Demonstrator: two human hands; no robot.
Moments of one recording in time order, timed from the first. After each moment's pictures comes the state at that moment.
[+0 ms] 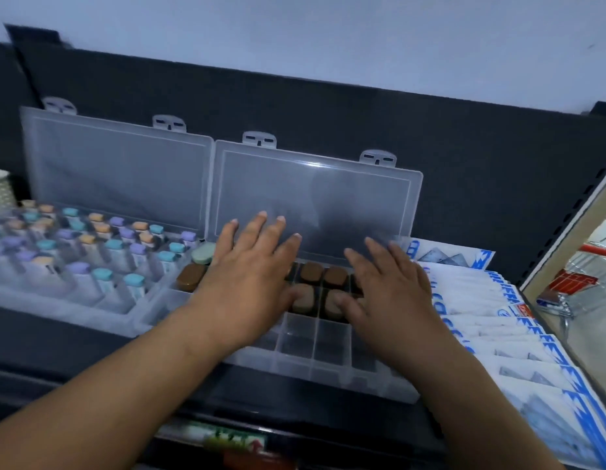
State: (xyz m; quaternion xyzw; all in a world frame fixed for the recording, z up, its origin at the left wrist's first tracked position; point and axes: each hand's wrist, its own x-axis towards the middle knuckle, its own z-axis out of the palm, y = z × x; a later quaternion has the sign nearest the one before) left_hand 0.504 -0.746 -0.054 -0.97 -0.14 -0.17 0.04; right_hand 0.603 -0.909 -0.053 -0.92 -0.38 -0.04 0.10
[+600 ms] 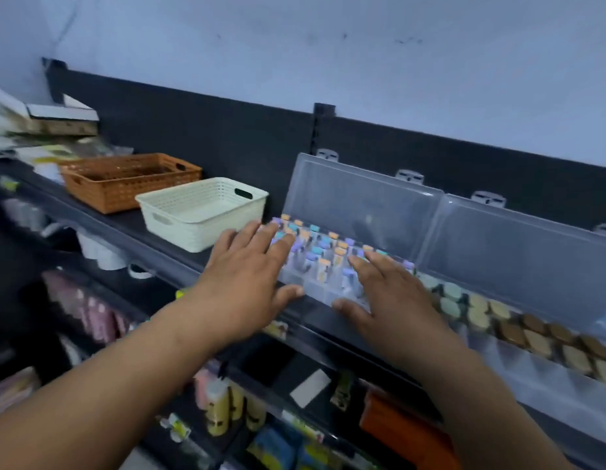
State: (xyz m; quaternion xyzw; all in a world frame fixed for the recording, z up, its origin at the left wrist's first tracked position) left_hand 0.212 -0.589 -0.022 -0.93 -0.32 -0.16 0.05; right_hand 0.370 -0.714 -0.025 -0.83 -0.55 -0.03 0.11
